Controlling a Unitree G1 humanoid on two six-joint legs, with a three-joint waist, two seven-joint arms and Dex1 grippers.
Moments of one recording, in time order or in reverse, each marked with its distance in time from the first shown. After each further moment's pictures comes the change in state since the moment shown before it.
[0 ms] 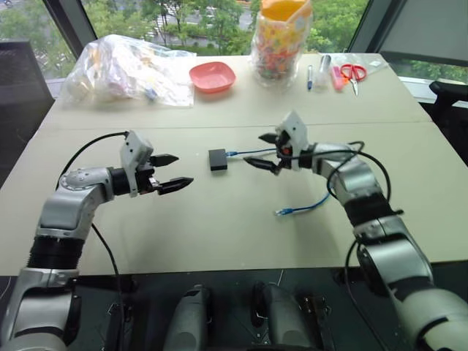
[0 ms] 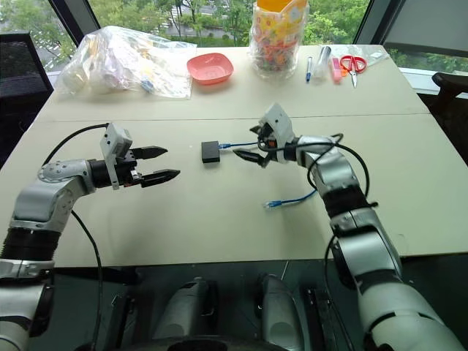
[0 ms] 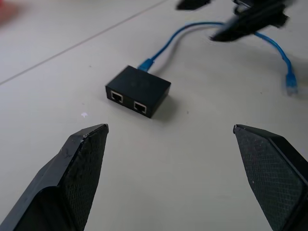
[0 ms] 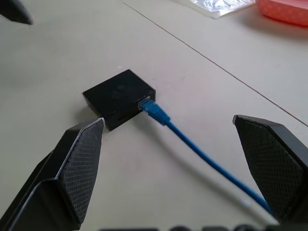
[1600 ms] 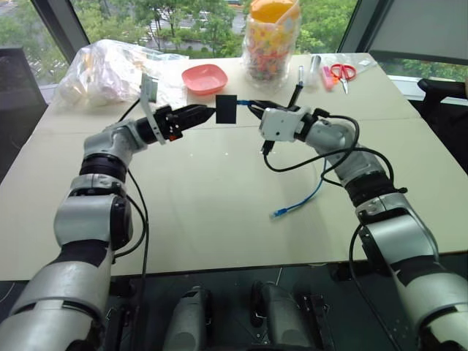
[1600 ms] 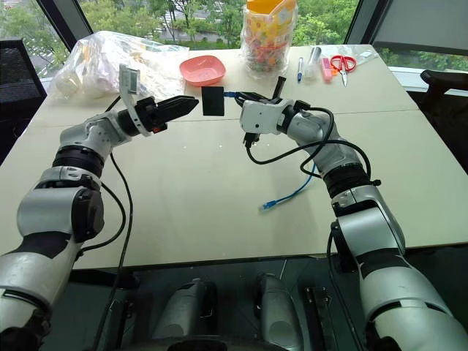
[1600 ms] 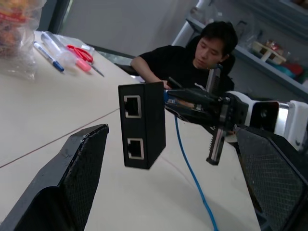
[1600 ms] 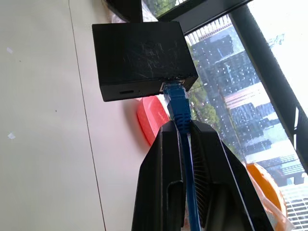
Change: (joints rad) left arm -0.759 -0.366 0.147 1.111 0.044 -0.140 -0.190; right arm 0.045 -0.114 0.054 -0.191 -0.538 -0.726 -0.449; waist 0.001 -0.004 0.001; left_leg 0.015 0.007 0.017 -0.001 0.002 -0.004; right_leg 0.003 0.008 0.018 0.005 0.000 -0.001
